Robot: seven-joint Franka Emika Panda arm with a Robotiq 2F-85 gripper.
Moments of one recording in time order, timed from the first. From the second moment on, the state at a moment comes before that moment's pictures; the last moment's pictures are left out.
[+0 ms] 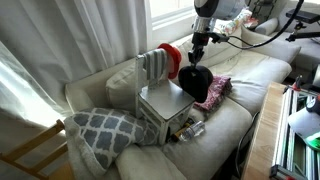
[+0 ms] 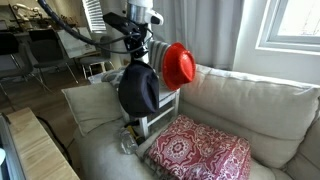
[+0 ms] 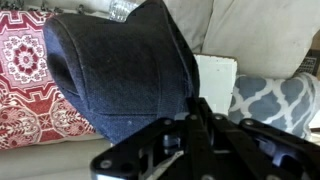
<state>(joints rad) -0.10 0.17 0.03 -2.33 0.50 2.40 -0.43</state>
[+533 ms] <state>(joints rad) -0.01 0.18 0.15 -2.35 0.53 2.48 -0.46</state>
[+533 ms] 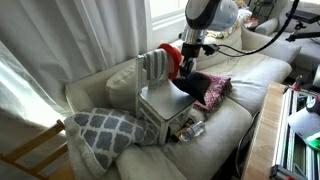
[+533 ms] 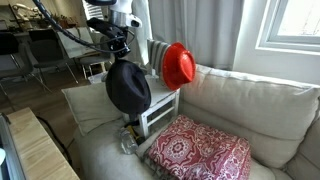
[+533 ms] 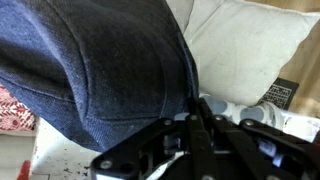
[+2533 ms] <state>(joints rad) 0.04 0.46 0.24 -2.23 -0.04 2.84 -0.42</state>
